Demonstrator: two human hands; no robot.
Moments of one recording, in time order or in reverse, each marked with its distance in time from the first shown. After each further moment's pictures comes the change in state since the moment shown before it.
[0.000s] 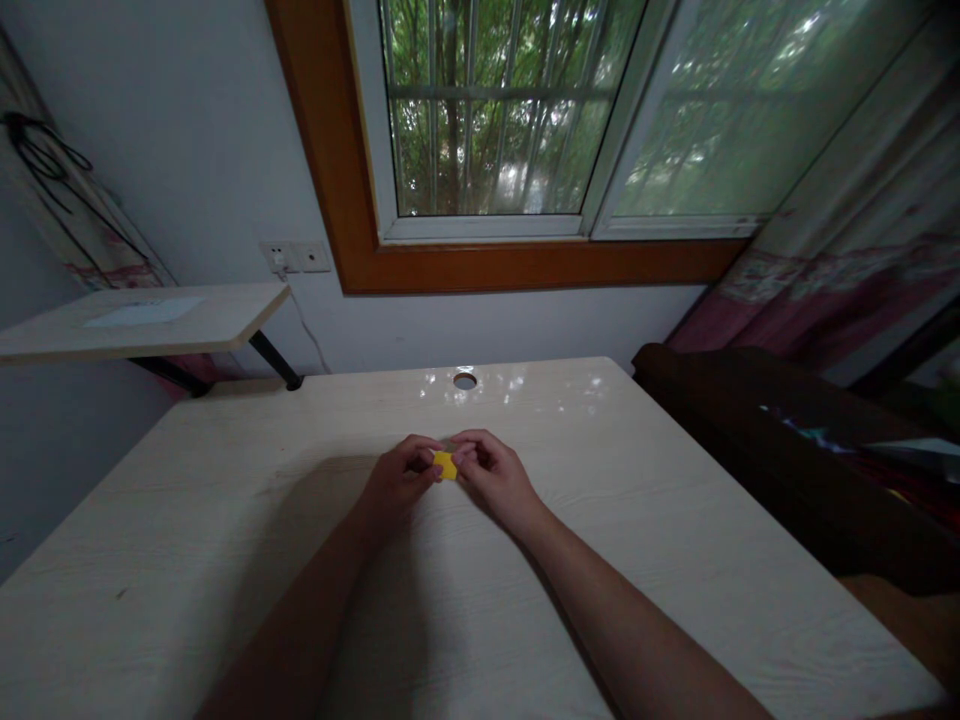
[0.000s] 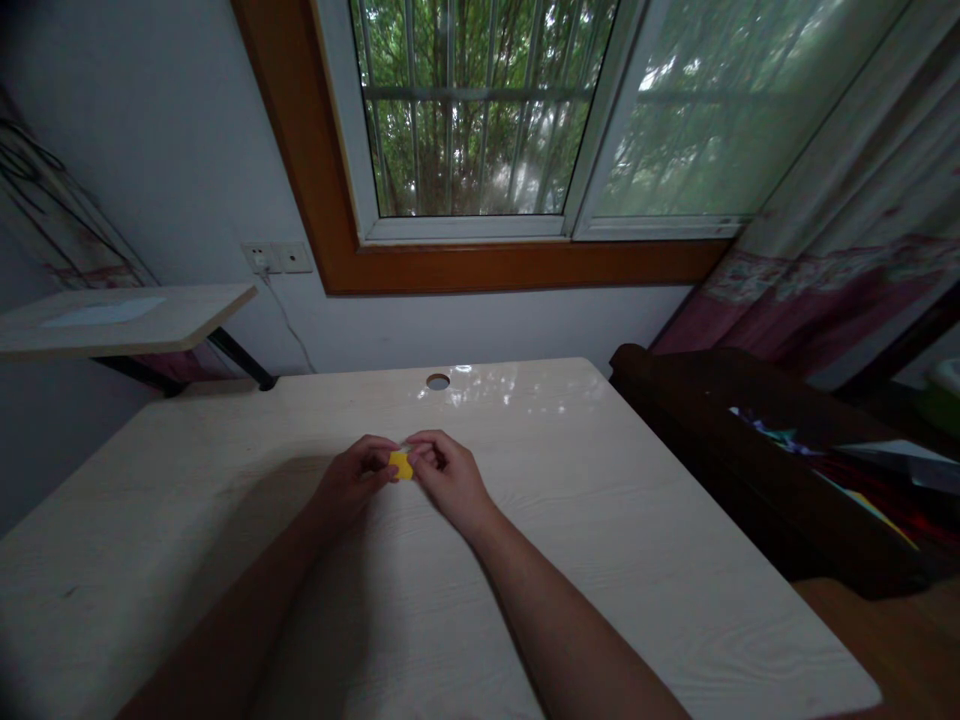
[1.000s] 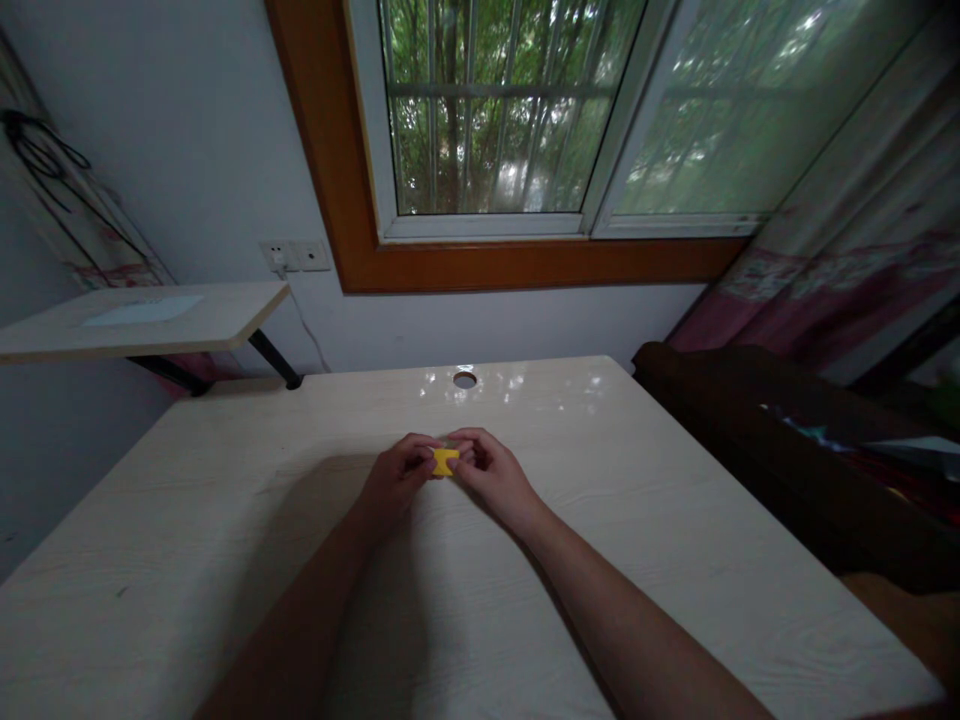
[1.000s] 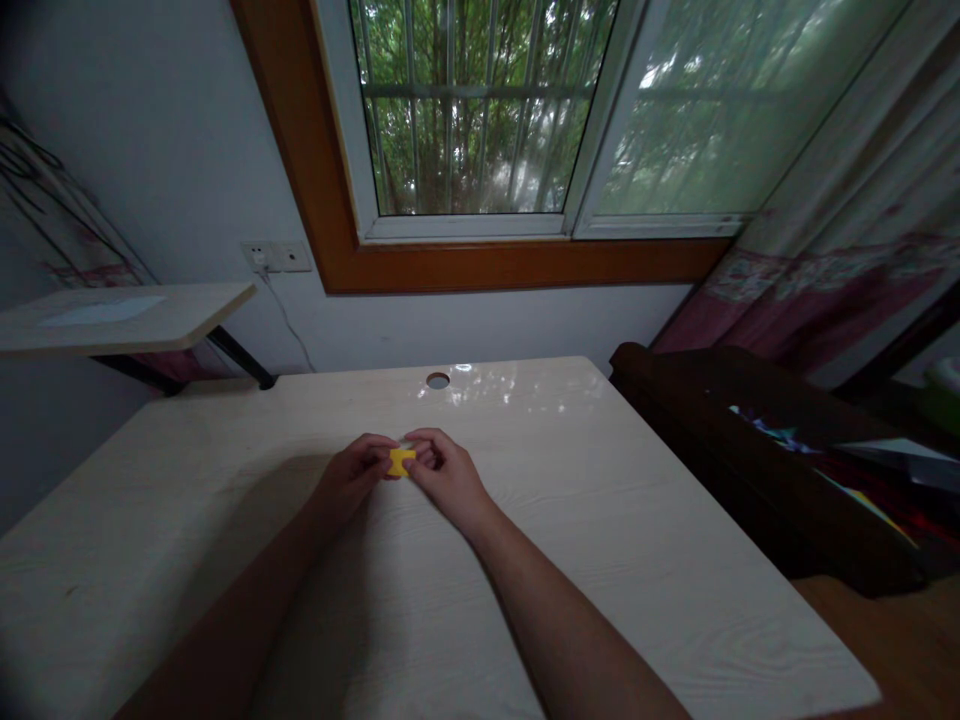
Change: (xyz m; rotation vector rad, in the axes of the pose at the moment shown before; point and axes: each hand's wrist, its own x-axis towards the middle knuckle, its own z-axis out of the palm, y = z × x) left_hand 0.000 0.004 0.000 -0.148 0.001 -0.065; right_hand 0.001 0.006 0.000 -0.029 -0.031 0.000
